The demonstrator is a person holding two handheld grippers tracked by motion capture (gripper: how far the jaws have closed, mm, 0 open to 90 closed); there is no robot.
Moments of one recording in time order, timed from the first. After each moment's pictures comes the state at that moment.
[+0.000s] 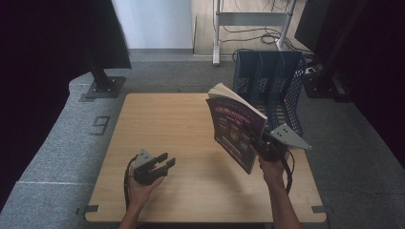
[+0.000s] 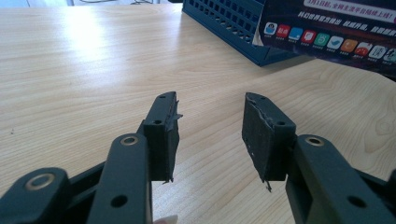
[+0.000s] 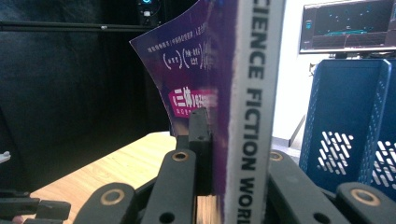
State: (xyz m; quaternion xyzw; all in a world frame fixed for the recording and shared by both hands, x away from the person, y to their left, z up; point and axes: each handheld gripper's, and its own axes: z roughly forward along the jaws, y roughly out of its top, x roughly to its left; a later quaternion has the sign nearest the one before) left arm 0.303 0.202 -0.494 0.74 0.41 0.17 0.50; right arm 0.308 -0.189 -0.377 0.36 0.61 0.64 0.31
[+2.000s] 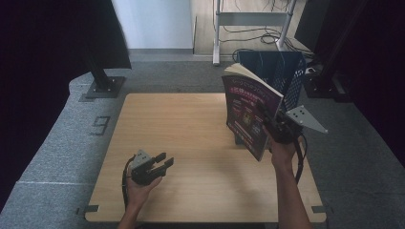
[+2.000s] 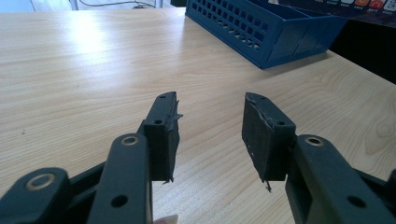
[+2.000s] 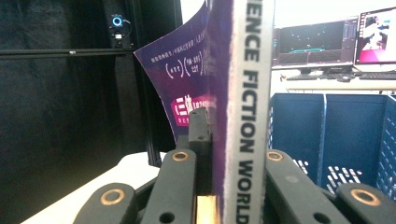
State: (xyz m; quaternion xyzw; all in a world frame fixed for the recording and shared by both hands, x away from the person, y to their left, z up) left arm 0.300 0.207 -0.491 0.73 0.41 0.17 0.51; right arm 0.333 -0.215 -0.339 0.38 0.57 0.64 0.34
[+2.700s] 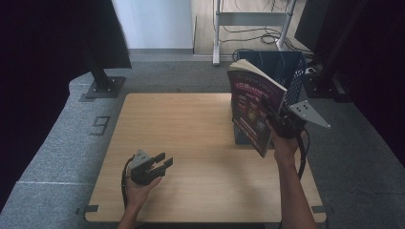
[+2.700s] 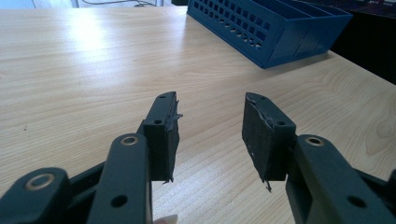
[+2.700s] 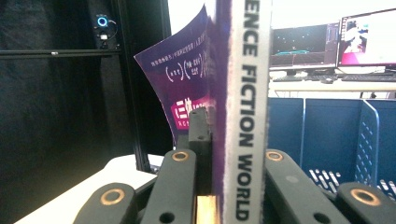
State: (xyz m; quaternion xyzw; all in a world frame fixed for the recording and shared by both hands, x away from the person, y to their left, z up) left arm 0.300 0.209 -0.492 0.73 0.42 0.17 0.51; right arm 0.345 -0.223 -0.333 0.40 0.56 0.63 0.36
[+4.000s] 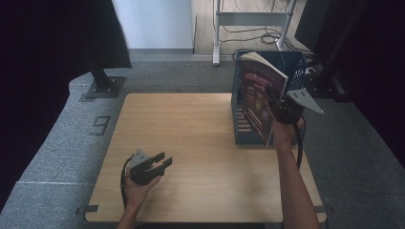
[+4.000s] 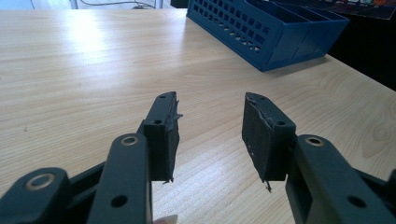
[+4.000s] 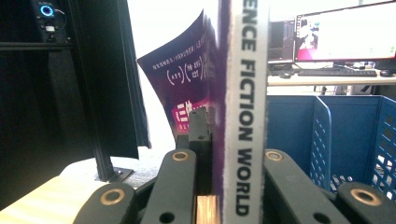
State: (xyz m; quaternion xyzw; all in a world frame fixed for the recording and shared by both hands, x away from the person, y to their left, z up) left arm 0.301 0.212 -0.491 0.73 0.42 0.17 0.51; right arm 0.392 -0.230 -0.338 0.44 0.54 0.59 0.40
